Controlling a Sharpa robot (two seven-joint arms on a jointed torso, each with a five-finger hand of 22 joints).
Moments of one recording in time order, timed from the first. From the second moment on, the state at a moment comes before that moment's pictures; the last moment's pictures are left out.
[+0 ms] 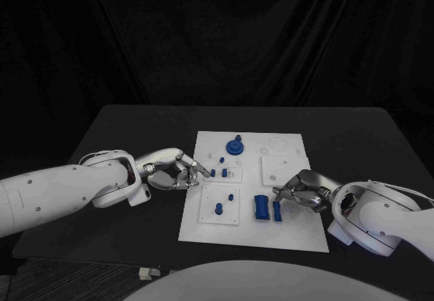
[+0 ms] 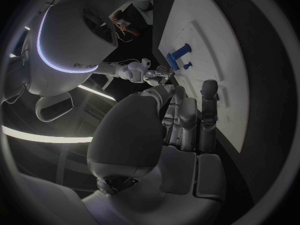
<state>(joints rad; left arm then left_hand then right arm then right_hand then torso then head) 1.14 -0.99 -0.21 1.52 -0.97 -0.02 0.55 1.52 -0.11 0.44 0.12 0.35 0.82 0.10 0.07 0.07 0.90 0.05 0.72 0.83 1.25 -0.01 1.24 1.16 0.15 1.03 0.10 0.64 1.31 1.10 -1.08 -0.21 1.90 -1.09 -0.33 -0.39 1.10 0.14 -0.01 0.29 0.53 1.07 0.06 0.15 0.30 1.47 -0.02 1.57 1.31 1.46 -0.09 1.51 1.31 0.04 1.47 0.02 1.39 1.31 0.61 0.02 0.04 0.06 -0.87</state>
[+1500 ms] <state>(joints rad) 1.14 -1.02 -0.21 1.54 -0.97 -0.02 0.56 1.51 -0.10 0.44 0.12 0.35 0.82 0.10 0.07 0.07 0.90 0.04 0.72 0.83 1.25 -0.01 1.24 1.16 0.15 1.03 0.10 0.65 1.31 1.16 -1.16 -0.21 2.01 -1.26 -0.52 -0.25 1.03 0.14 -0.10 0.29 0.43 1.06 0.08 0.11 0.18 1.47 0.01 1.57 1.31 1.46 -0.07 1.51 1.31 0.04 1.47 0.03 1.42 1.31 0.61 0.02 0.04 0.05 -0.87</state>
